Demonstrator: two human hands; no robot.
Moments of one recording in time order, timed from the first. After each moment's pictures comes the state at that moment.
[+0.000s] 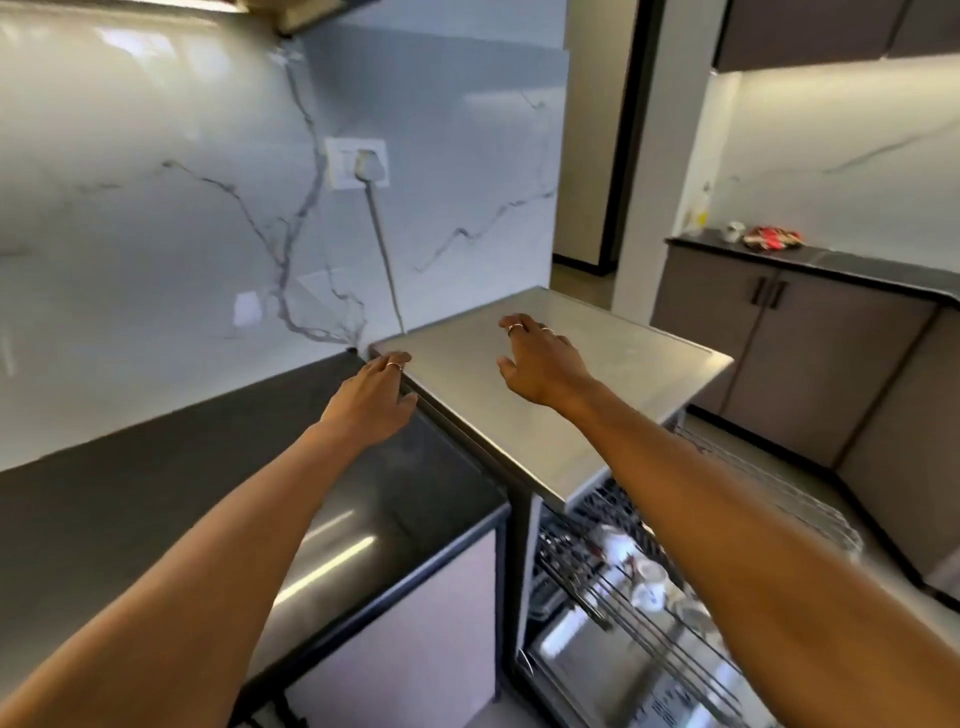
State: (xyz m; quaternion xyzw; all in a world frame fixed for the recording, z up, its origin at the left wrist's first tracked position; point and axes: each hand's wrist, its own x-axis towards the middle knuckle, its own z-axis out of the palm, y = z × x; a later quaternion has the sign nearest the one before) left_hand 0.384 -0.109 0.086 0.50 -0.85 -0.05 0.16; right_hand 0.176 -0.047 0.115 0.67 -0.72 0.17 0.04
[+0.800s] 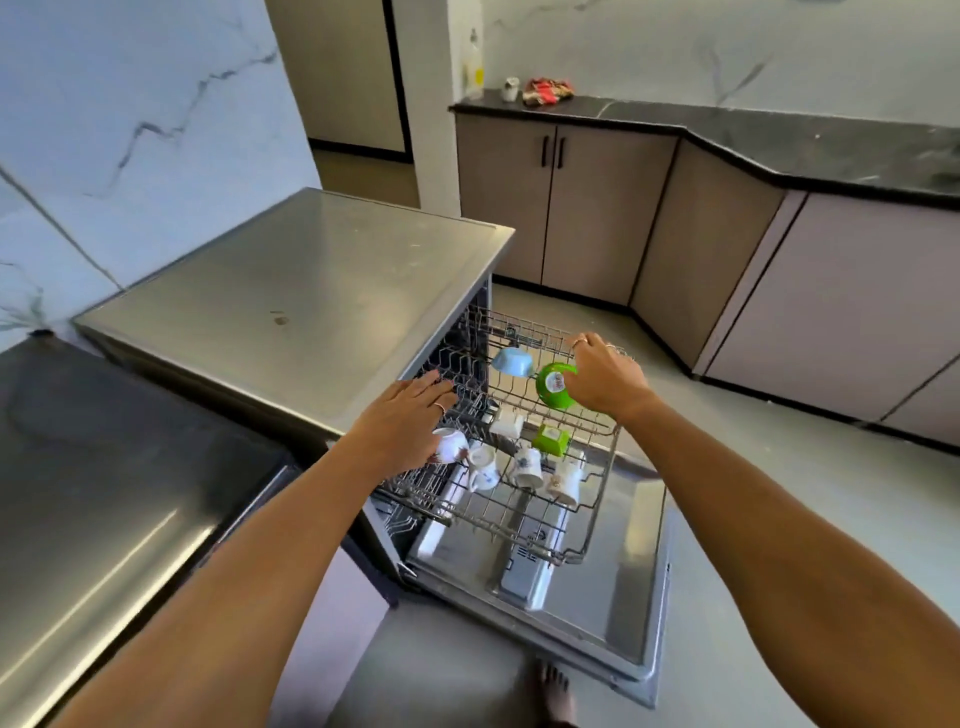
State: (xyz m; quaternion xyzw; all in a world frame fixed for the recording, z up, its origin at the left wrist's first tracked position) left_hand 0.138 0.011 -0.040 0.13 -0.99 0.05 -0.08; right_hand -0.068 0.166 -0.031 0.39 -0.91 0.10 -0.06
